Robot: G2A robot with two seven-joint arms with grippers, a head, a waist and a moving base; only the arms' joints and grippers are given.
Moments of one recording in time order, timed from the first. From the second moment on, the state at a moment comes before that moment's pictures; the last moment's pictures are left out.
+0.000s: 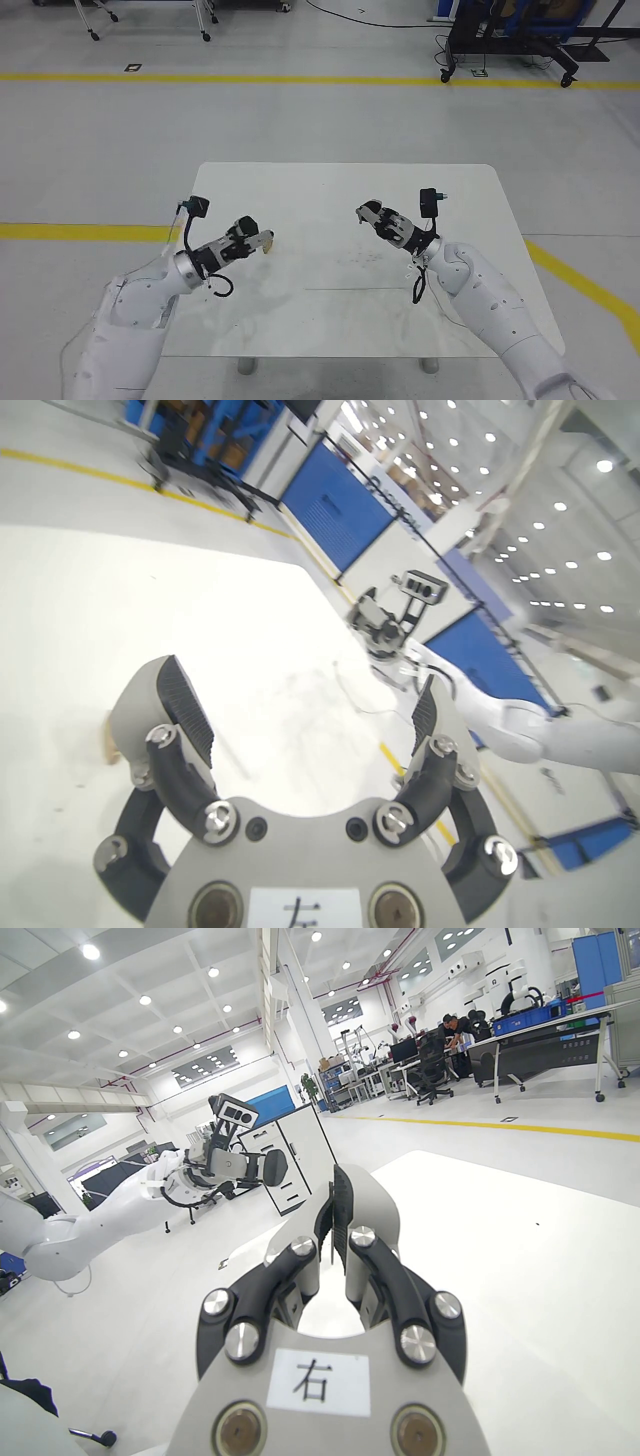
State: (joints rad) left arm 1.40 -1.14 -1.45 -1.62 0.00 -0.49 -0.86; right arm -1.10 -1.16 1.03 -1.07 -0.67 -1.01 -0.23
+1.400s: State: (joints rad) left arm 1.10 -1.16 -1.07 -1.21 -0.35 -0.73 -1.07; right arm -1.03 -1.29 0.82 -1.00 -0.18 -0.89 -0.01
